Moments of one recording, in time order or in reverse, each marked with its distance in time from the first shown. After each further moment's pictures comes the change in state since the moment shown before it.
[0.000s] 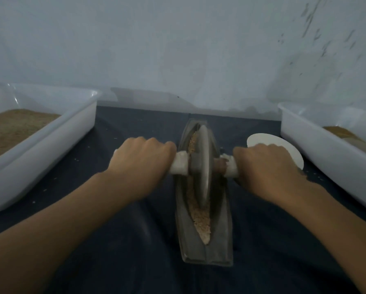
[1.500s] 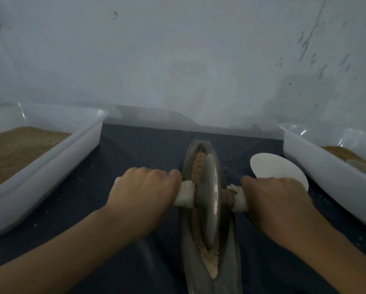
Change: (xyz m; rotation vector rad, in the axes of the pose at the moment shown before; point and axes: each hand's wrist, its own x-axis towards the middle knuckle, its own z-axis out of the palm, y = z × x) left_hand -0.017 0.003 -0.010 -0.061 -0.051 0.033; right_hand -0.023 -0.004 -0.004 0.041 0.031 -0.045
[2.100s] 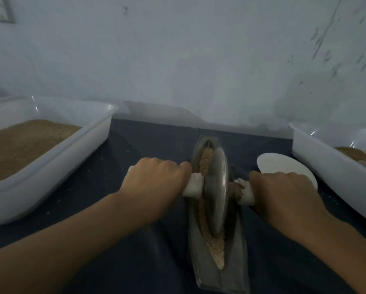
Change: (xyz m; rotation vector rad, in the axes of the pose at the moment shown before) left_hand 0.007 -0.002 0.008 0.002 0.080 0.044; right_hand 0.007 0.007 0.009 -0.088 0.003 -0.031
